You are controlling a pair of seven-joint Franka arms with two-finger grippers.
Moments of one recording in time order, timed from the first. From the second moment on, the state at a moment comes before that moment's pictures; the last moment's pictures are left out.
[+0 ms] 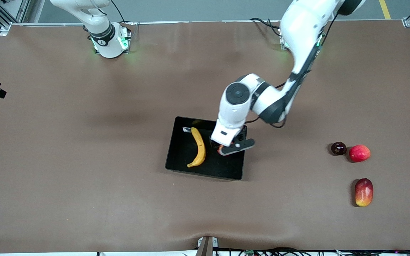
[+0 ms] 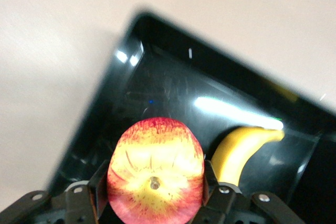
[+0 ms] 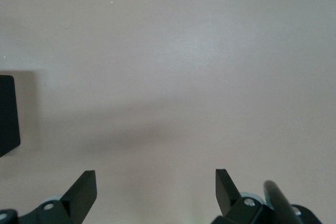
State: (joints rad) left arm -0.49 0.61 -0.17 -1.50 0.20 2.29 -1.07; right arm 0.01 0.01 -0.15 -1.50 0.00 1.51 0.01
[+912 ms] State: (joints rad) left arm -0.23 0.46 -0.16 -1.51 0.19 2.17 -0.79; right arm 0.02 0.03 -0.15 -1.50 0.00 1.51 0.01
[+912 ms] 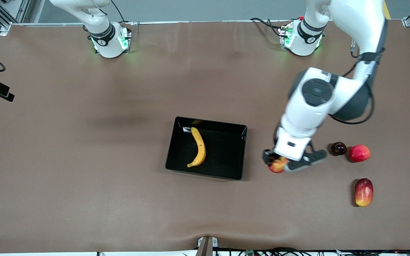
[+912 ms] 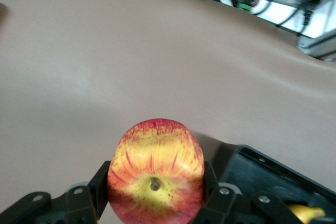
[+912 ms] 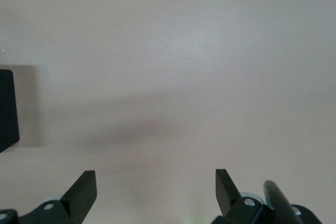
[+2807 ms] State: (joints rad) left arm 0.11 0.73 -0.15 -1.60 0.19 2.39 -0.41; right arm 0.02 0.03 -0.15 -1.50 0.00 1.51 0.01
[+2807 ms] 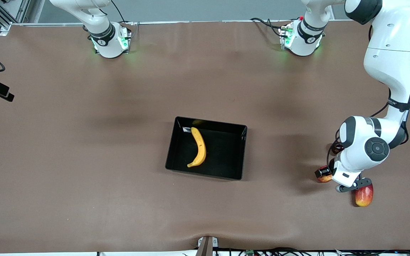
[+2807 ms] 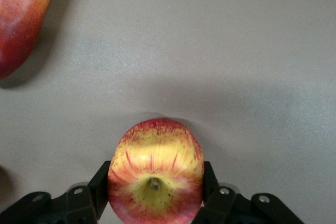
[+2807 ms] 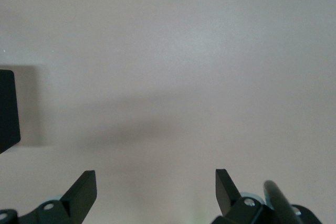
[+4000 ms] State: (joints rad) left arm 0.01 0.51 -0.46 -1.57 0.19 2.14 -0.77; right arm 0.02 0.05 -0.15 -1.50 0.00 1.51 0.01
